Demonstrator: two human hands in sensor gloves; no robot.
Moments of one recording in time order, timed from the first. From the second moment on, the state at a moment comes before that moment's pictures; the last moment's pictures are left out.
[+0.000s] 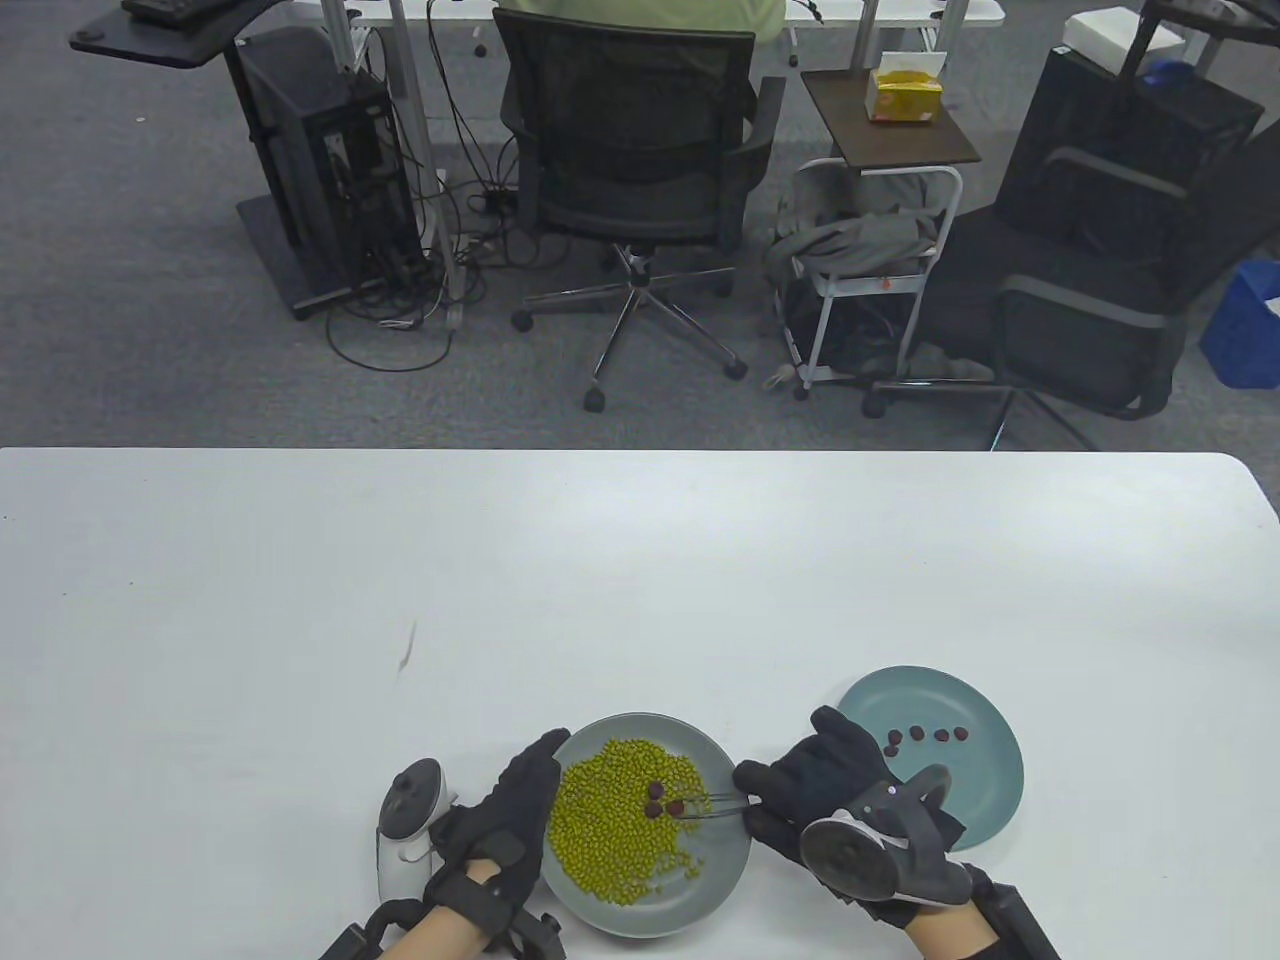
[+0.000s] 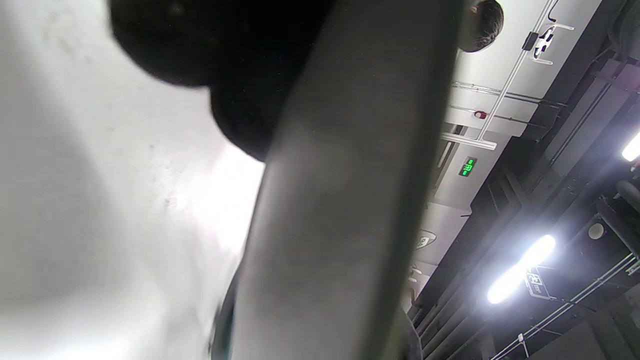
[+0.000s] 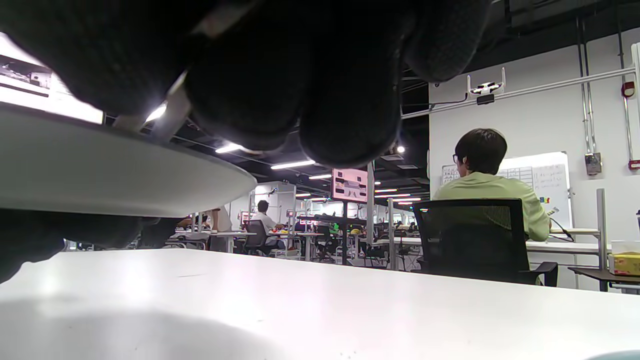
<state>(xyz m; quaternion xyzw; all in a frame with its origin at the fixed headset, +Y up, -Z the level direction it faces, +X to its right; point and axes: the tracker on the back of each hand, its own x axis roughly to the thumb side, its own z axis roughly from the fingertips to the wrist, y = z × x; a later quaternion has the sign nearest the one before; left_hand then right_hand) -0.174 -0.814 -0.288 -0.20 -0.08 0.74 0.63 0.148 -0.711 -0.272 0.28 -0.20 0.94 0.07</state>
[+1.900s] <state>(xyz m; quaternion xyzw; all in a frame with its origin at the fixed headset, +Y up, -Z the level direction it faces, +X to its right) -0.179 -0.813 -0.289 -0.19 -0.08 0.74 0.63 0.331 -0.722 -0.337 -0.10 0.06 0.99 0.00</state>
